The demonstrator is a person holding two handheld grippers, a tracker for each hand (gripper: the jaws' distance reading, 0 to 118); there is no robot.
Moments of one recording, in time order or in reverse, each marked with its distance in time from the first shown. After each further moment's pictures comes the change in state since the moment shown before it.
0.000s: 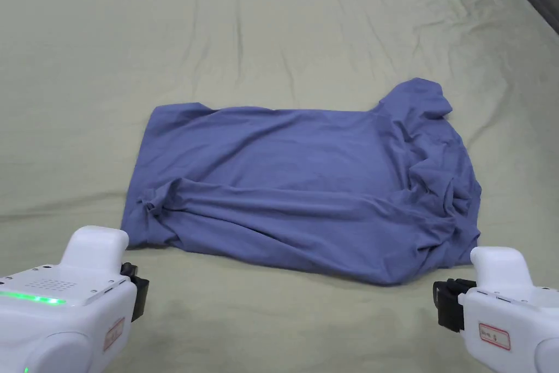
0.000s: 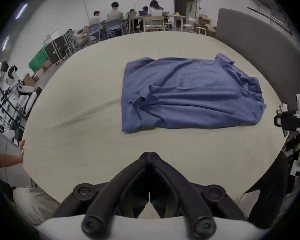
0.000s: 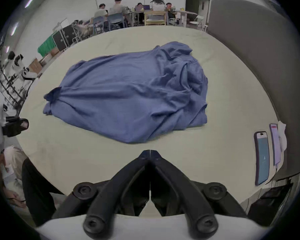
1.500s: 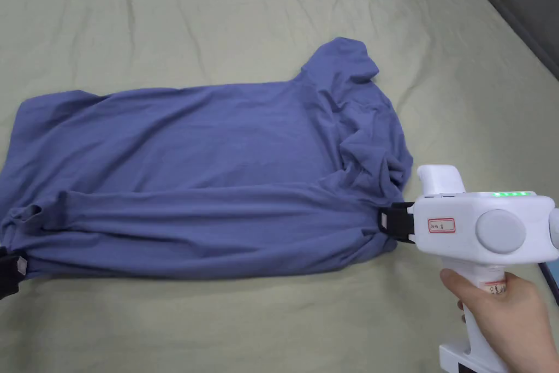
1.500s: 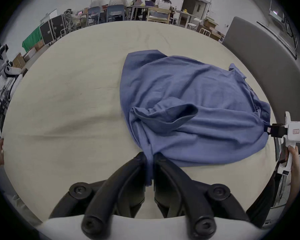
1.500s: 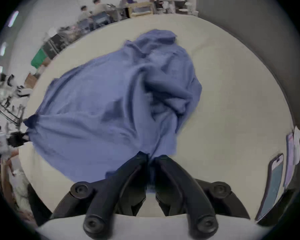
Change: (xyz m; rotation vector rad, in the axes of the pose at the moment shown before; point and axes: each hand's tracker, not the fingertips) left arm -0.070 0.067 -0.122 -0.071 -0.150 0.137; right arm 0.086 0.073 -0.093 -0.019 0.046 -0.126
